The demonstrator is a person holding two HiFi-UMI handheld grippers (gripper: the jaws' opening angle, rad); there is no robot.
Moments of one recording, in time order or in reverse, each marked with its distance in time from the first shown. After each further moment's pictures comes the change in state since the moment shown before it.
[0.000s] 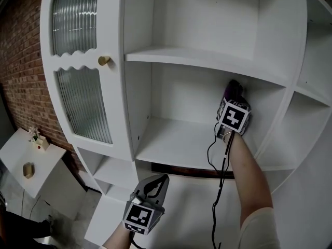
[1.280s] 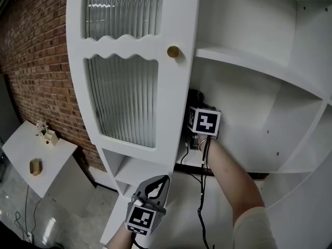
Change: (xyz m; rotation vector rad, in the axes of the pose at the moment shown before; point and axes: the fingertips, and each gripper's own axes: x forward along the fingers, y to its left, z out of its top) left arm -0.064 0.113 -0.033 0.001 0.023 0.068; right arm -0.034 0.303 -0.087 0.000 0.261 0.452
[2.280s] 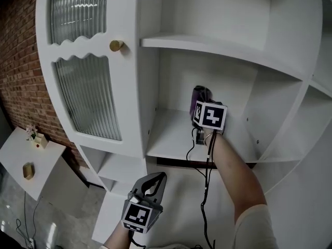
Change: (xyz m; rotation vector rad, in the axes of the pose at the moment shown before) left arm 0.032 -0.071 0.003 -0.016 0.007 -0.080; right arm -0.044 -0.134 -0.010 0.032 0.012 -0.138
